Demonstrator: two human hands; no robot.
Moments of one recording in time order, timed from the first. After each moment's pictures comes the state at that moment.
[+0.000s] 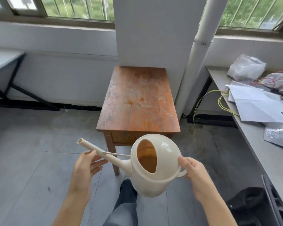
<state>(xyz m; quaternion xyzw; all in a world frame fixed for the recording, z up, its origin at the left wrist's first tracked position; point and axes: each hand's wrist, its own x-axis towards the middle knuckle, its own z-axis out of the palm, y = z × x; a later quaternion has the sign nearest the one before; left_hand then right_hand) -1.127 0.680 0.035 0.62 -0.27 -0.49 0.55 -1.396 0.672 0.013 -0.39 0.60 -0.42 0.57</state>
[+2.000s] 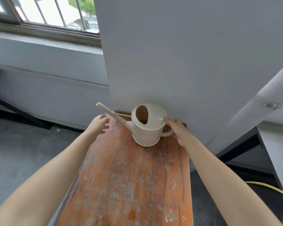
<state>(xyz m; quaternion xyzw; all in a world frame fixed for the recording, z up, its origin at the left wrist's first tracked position) -1.096 0.029 -0.006 0.72 -0.36 -0.45 0.38 -1.372 -0.024 -0.017 -0.41 0.62 -0.30 0.60</state>
